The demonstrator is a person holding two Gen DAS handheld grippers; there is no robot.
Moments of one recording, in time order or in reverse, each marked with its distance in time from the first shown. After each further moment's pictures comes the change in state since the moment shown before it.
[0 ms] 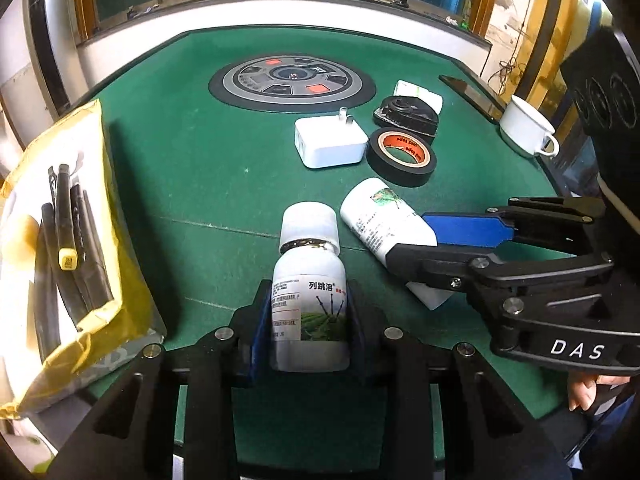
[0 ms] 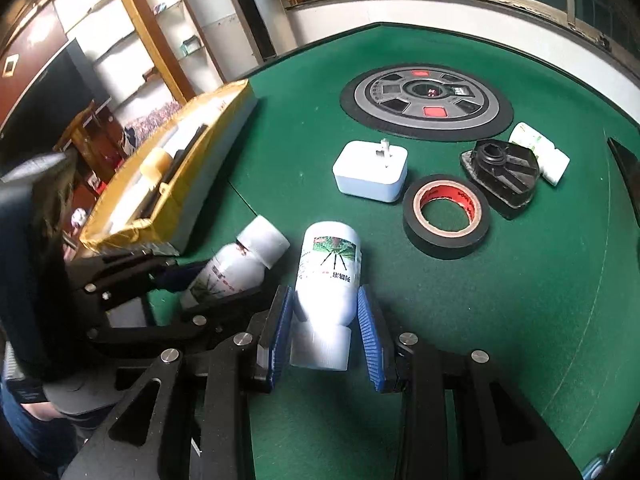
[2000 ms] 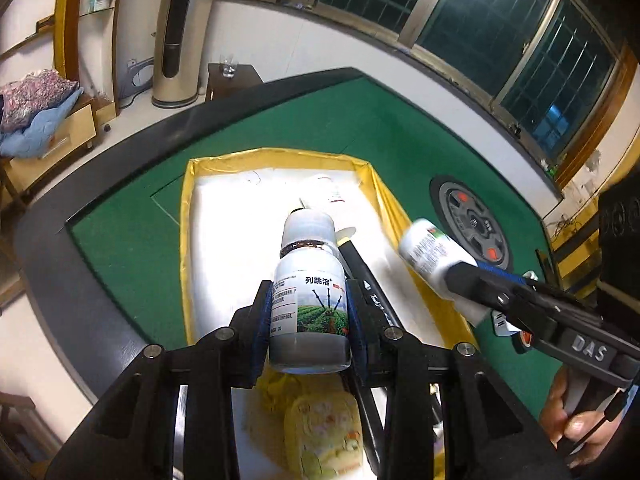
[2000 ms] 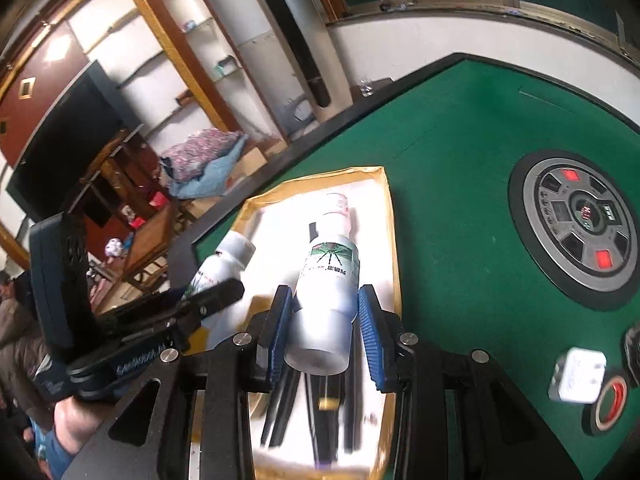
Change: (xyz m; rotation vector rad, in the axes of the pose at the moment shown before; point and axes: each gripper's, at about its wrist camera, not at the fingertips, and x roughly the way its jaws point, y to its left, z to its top) left arm -0.047 0.255 0.030 -0.466 -0.130 0.040; right arm 0.088 0.147 0.149 0.010 -0.037 0.102
